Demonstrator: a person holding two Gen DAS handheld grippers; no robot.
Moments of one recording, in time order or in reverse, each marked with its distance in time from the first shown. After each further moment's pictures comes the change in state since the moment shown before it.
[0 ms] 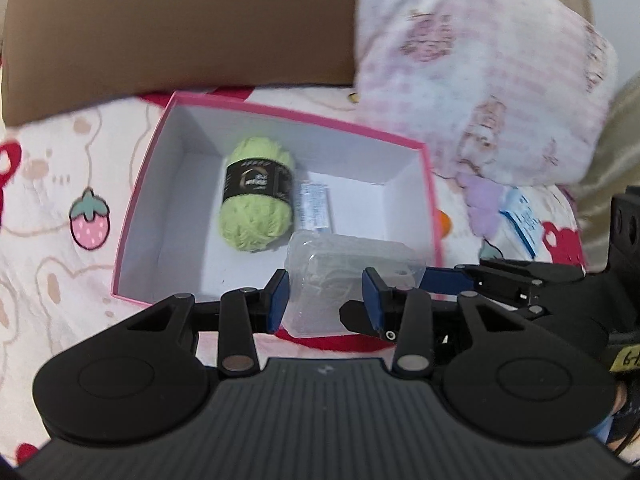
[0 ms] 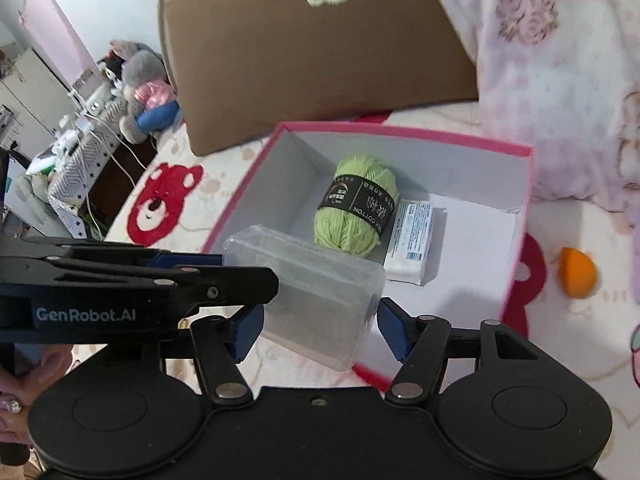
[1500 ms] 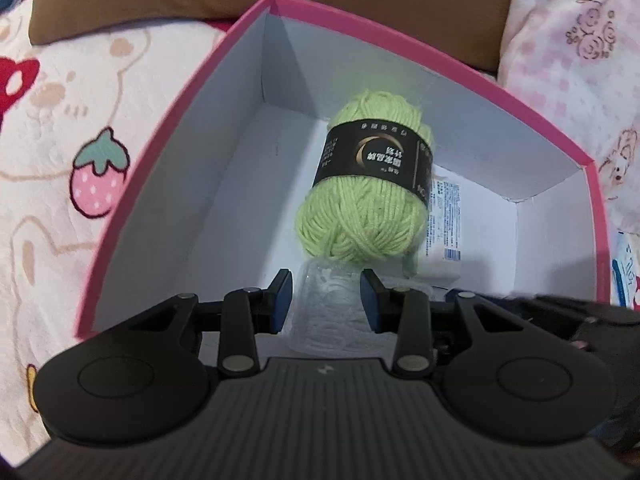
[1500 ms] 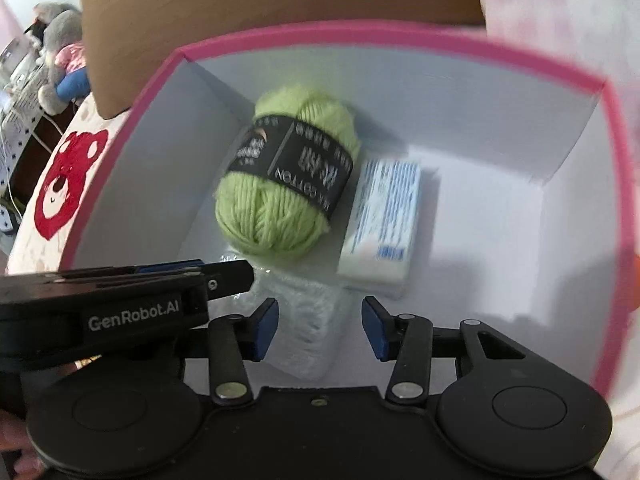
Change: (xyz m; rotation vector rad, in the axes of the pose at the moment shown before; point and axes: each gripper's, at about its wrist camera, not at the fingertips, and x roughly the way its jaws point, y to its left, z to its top) left arm 0.112 0.065 -0.002 -0.163 -0.002 0.156; right arm 0.115 -0.021 0.010 0.023 0.111 -0.166
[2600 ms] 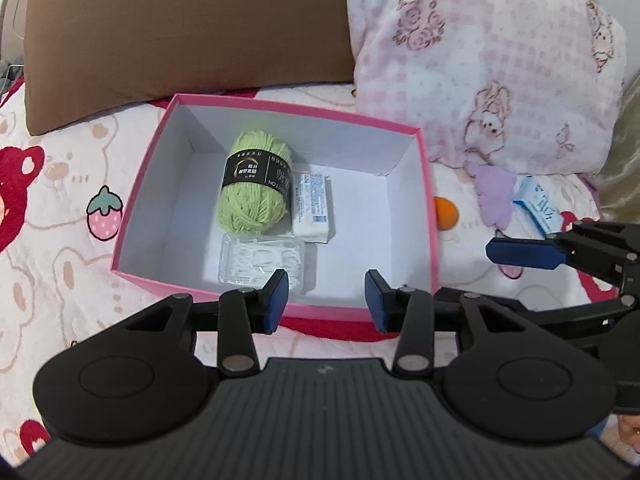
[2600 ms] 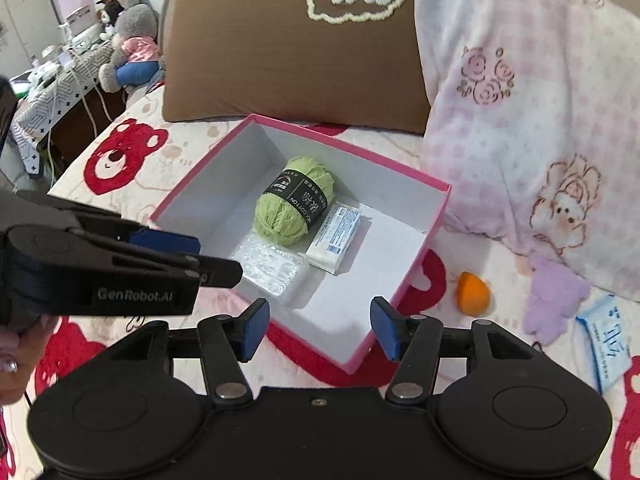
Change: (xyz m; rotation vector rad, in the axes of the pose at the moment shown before) left arm -0.145 -0.094 -0.040 0.190 -0.044 -0.036; right arm -0.184 0.003 -0.049 -0.242 -0.130 -0.077
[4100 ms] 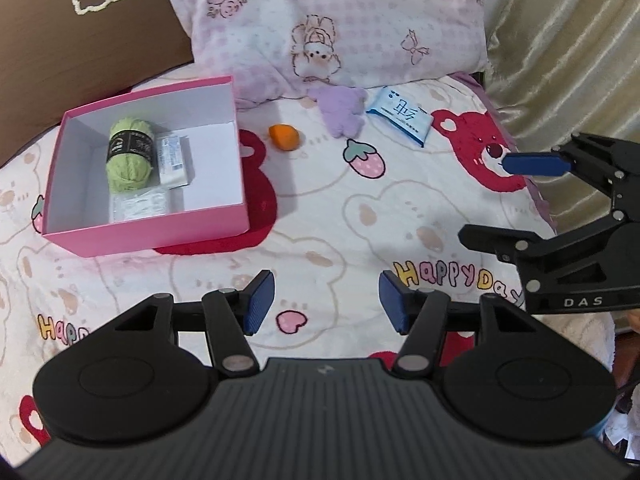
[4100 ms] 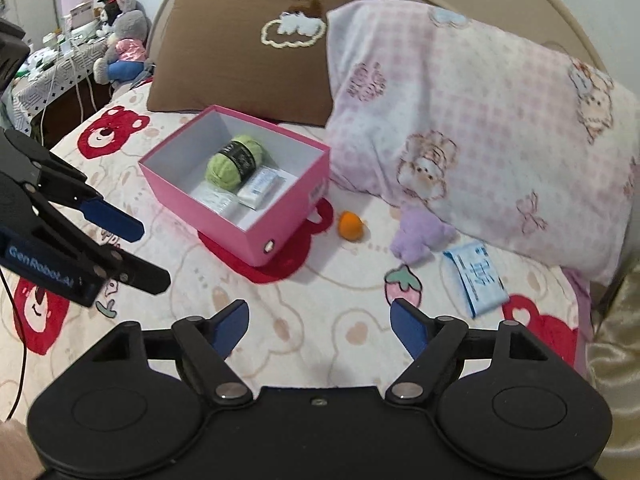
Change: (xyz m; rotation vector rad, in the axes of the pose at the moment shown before) left arm -0.085 -0.157 -0.074 0.253 0.112 -0.119; right arm -0.161 -0.061 -0.125 -0.049 -0.064 -0.145
